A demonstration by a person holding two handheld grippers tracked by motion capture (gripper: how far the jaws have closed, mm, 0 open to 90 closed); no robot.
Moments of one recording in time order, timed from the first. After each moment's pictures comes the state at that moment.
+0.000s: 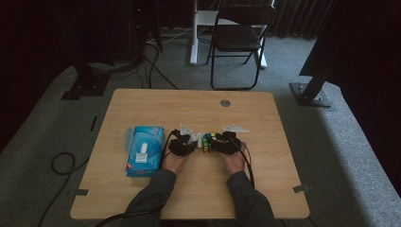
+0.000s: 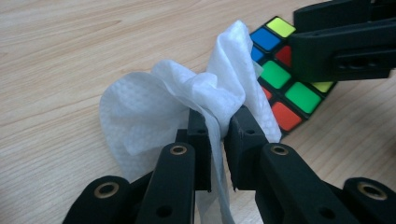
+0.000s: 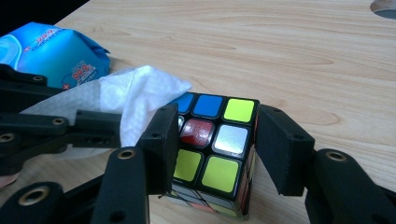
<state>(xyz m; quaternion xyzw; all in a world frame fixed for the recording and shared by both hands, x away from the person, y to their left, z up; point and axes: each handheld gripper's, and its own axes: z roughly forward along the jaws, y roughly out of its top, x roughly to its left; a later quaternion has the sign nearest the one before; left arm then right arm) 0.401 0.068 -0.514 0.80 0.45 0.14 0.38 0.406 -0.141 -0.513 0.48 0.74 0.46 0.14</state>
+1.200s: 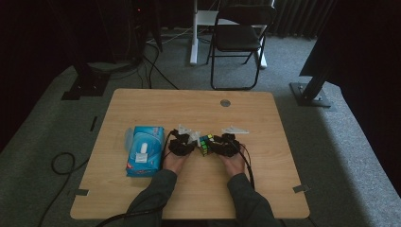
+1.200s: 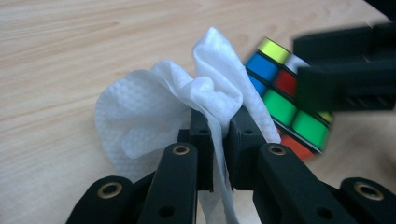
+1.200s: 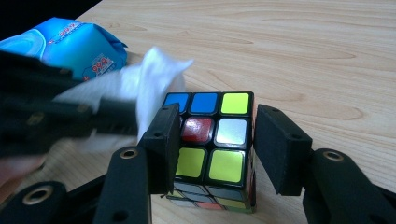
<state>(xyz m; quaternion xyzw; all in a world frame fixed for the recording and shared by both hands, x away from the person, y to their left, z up) 0.406 0.071 -0.515 0.78 0.46 0.12 0.41 0.399 -0.139 -0.515 0.46 0.74 0.47 0.12</state>
